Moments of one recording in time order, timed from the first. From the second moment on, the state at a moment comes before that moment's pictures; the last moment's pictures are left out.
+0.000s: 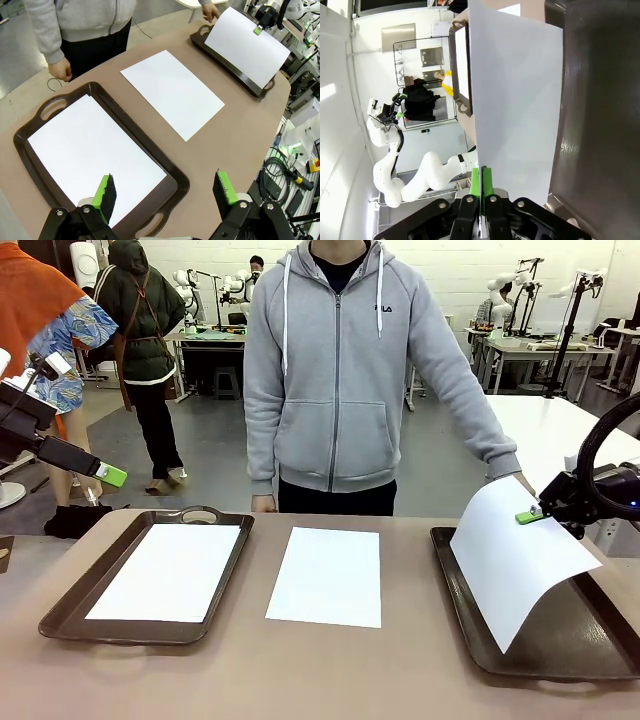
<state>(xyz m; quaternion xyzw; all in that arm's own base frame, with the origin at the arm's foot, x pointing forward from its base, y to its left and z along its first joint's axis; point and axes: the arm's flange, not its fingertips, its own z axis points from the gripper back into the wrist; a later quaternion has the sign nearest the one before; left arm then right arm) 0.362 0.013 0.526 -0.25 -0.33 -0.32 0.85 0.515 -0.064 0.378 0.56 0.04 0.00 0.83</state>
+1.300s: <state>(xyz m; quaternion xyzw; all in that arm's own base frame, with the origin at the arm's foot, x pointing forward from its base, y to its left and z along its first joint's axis) 0.362 0.013 0.526 -0.25 -0.33 -0.32 0.85 0.519 -0.071 0.333 0.59 0.02 -0.01 0.81</state>
